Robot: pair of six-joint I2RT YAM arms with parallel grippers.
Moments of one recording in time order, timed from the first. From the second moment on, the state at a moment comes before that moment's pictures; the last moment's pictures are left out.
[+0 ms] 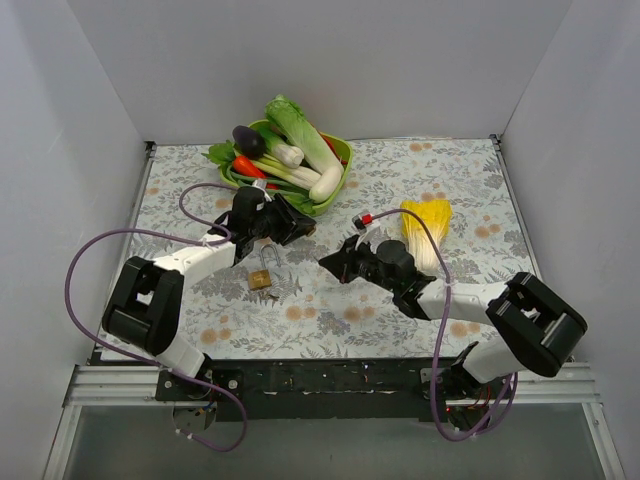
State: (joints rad) left arm -0.42 1.56 0.88 0.15 0.33 -1.10; right arm 0.83 1.42 0.50 0.73 -0.16 0.51
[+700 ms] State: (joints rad) left arm -0.42 1.55 0.83 0.23 0.41 -1.17; right arm 0.84 1.50 0.57 0.79 0.02 0.44
